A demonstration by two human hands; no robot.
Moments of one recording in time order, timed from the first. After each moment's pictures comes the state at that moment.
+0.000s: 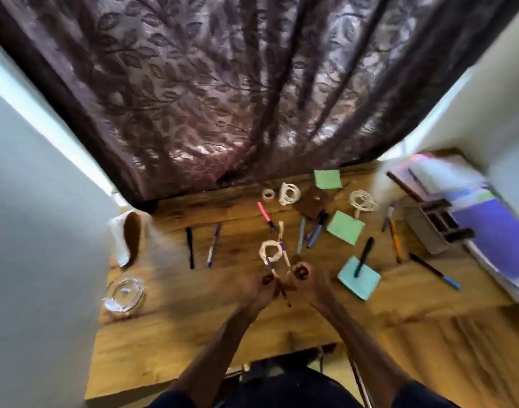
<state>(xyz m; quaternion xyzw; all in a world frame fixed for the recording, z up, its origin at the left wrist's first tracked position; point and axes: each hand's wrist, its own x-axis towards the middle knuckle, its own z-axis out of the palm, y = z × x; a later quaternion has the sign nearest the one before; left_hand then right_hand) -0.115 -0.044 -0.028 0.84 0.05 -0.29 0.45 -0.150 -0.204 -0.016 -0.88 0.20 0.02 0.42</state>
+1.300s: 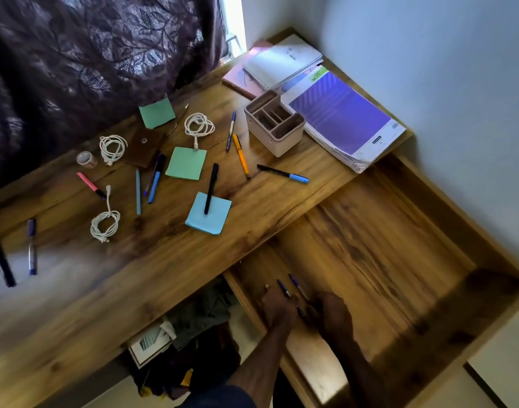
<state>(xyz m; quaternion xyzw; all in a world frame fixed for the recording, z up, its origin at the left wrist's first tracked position) -0.417 -0.339 -0.186 0.90 0.10 -0.39 0.18 -0.519 -0.421 -0.175 -0.83 0.42 0.16 0.32</state>
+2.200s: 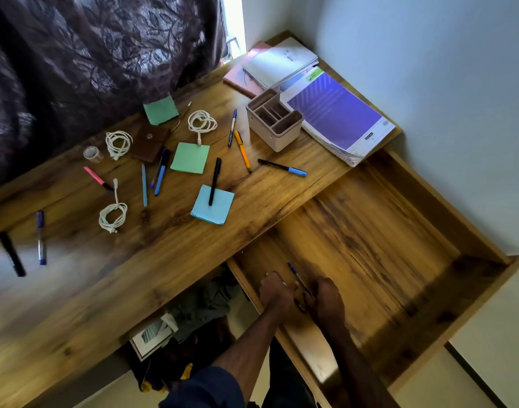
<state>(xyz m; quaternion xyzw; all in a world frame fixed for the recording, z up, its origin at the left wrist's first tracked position) -0.409 -0.326 -0.170 0.90 0.03 -0.39 0.18 -0.513 -0.398 -0.146 -0.83 0.46 0.11 0.30</state>
